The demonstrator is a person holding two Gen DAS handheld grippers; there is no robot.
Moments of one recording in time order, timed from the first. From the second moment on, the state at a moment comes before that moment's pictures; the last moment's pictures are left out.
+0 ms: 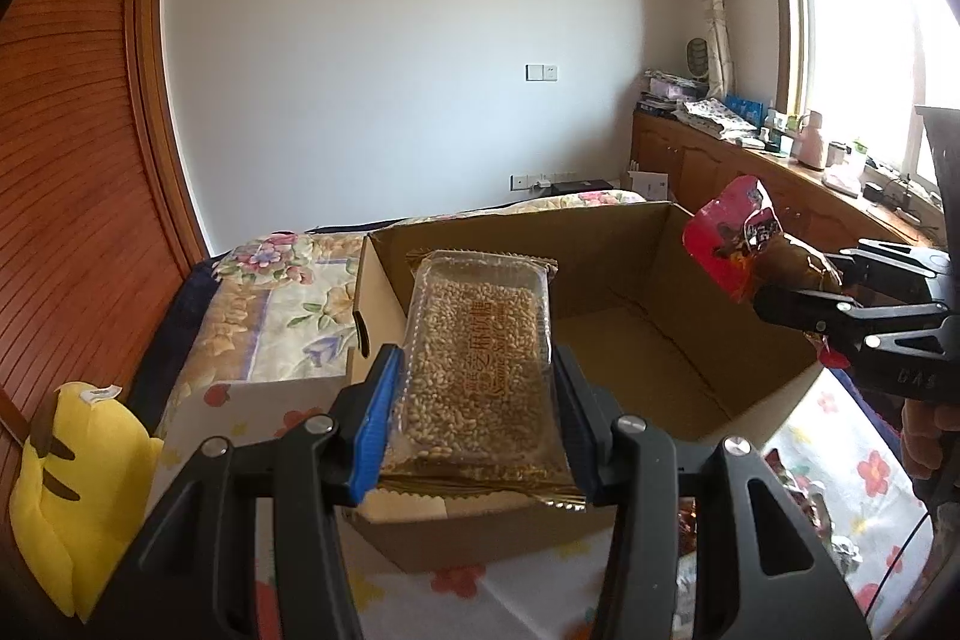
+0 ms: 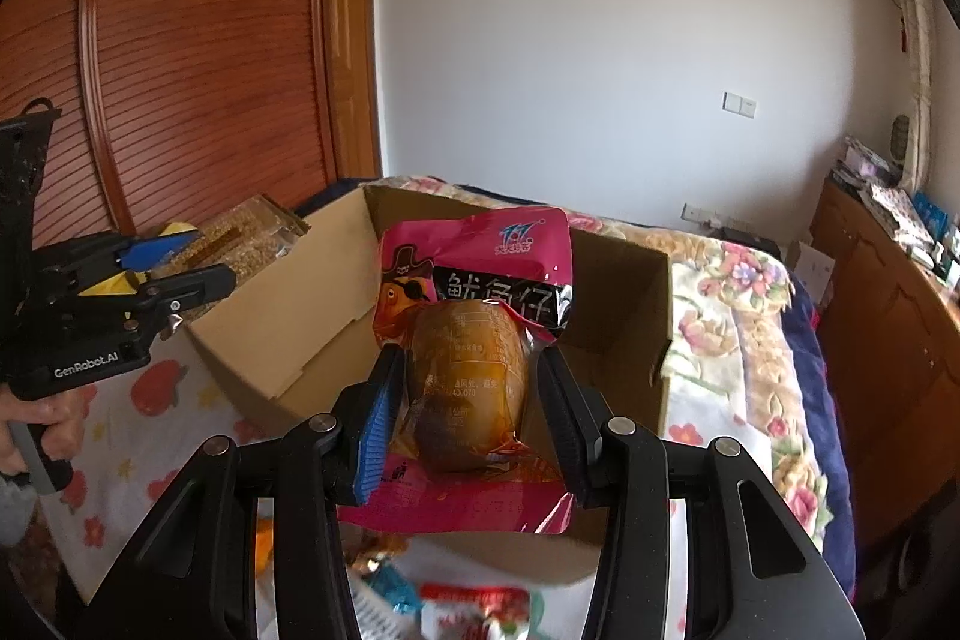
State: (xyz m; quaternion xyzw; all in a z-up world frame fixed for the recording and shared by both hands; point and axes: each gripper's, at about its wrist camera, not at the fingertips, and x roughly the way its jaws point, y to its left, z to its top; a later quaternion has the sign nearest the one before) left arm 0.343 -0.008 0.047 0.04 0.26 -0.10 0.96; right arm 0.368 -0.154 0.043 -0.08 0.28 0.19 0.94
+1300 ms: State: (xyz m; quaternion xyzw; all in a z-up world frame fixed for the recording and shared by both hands) left arm 0.348 -0.014 0.039 0.04 0.26 -0.11 0.96; right arm 0.400 -0.143 0.022 -0.08 0.30 0.19 0.93
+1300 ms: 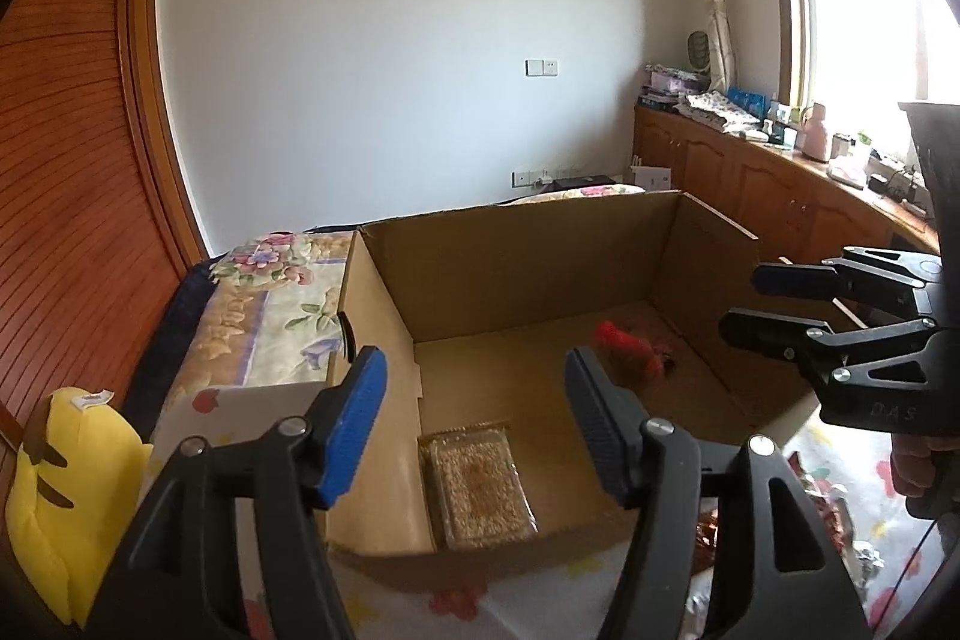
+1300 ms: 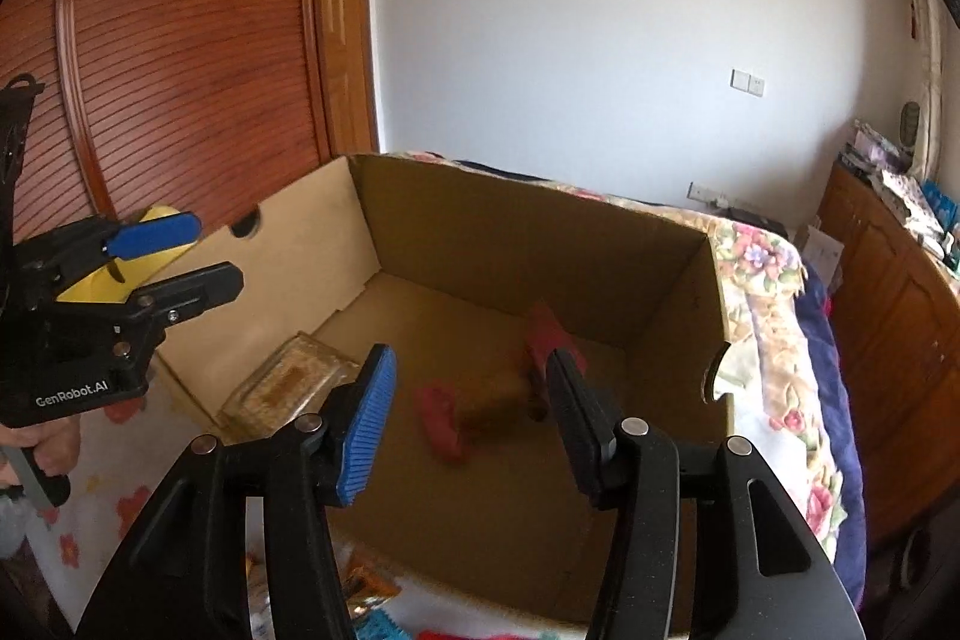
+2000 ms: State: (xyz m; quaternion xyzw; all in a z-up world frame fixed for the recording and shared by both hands) left arm 0.256 -0.016 0.039 0.05 0.26 -0.12 0.96; right arm 0.296 -0.152 0.046 -0.08 0.30 0.19 0.93
